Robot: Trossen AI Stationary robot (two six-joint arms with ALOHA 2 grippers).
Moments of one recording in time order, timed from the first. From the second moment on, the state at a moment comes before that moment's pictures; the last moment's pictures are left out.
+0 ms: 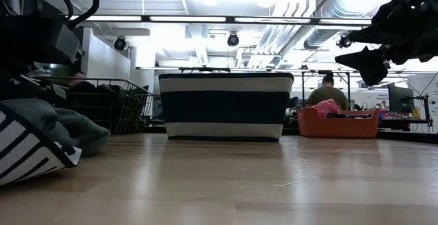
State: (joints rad) left arm -0.60 1.41 0.58 -0.28 -0.03 -0.70; right arm -0.05 0.10 0.01 0.02 0.00 0.37
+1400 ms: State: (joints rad) left arm -0.60 1.36 1.62 -1.54 -1.11 -0.66; right arm -0.05 0.10 0.01 0.02 0.00 0.37
